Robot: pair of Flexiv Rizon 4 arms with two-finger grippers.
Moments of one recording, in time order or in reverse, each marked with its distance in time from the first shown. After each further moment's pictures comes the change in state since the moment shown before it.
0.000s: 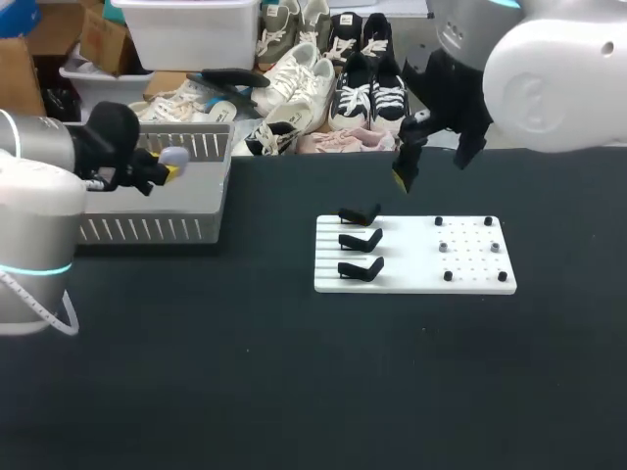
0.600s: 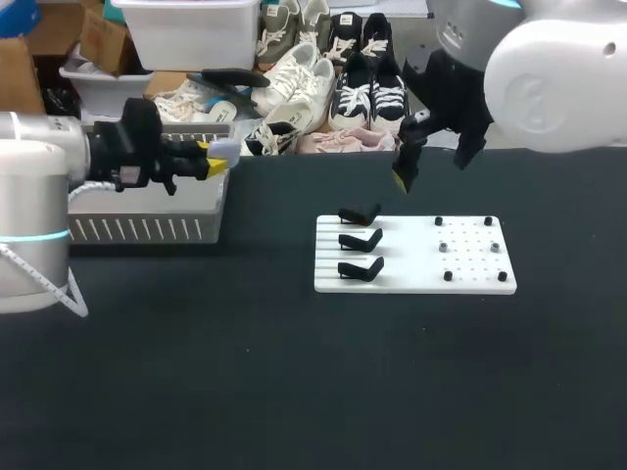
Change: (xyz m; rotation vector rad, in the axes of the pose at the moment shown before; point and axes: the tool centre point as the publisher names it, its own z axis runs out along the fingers) left arm -0.059 -0.069 0.008 0.288 -0.260 0.142; right arm 0.000 0.000 0.000 0.000 0.000 0.000
